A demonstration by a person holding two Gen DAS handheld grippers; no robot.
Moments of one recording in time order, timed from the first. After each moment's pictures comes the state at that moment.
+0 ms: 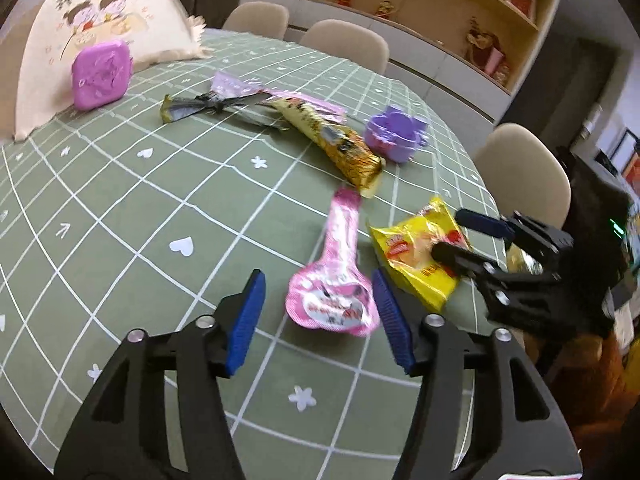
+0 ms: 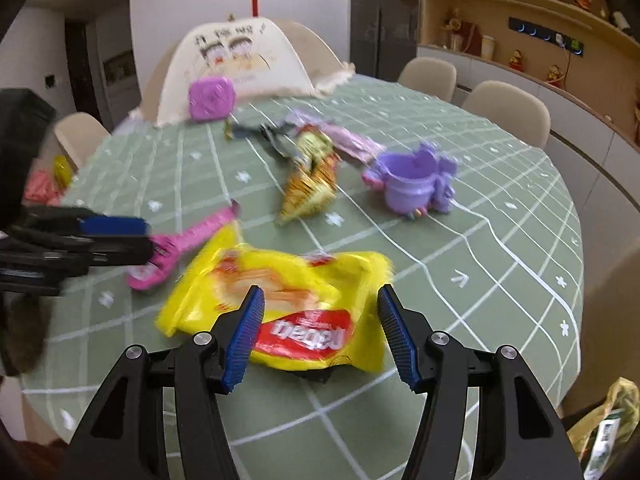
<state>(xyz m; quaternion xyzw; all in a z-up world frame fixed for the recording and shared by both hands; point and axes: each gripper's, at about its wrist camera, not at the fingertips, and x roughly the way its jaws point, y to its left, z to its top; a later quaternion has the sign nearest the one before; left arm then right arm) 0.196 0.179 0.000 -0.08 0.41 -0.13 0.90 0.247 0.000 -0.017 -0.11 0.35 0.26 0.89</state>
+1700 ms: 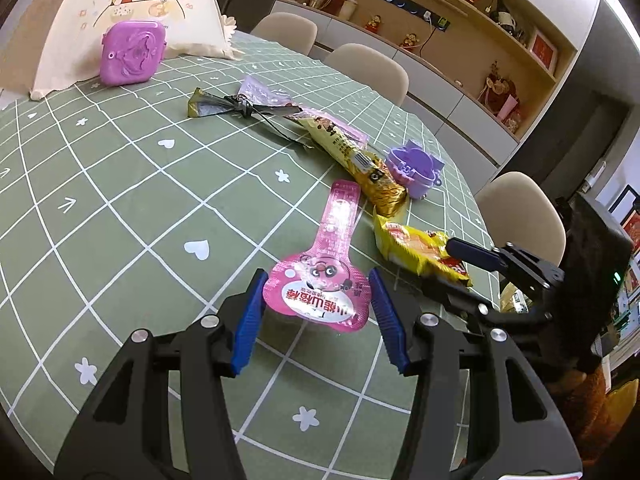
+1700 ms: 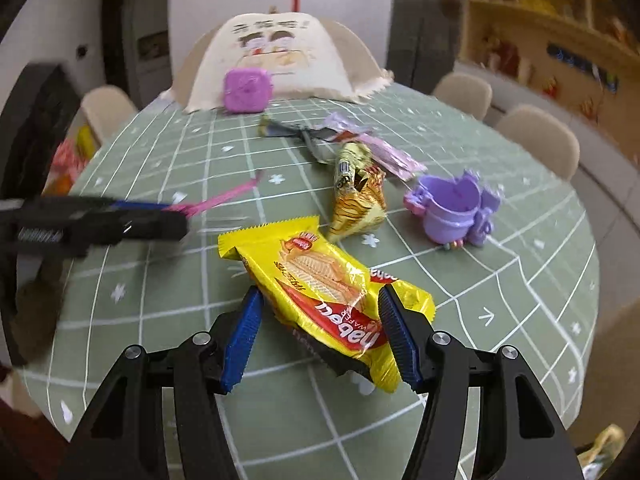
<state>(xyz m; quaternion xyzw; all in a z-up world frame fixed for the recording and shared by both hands) 0.201 0.200 -0.006 -0.17 0.38 -0.10 0.90 0.252 0.022 -0.013 -0.13 0.34 0.32 0.87</state>
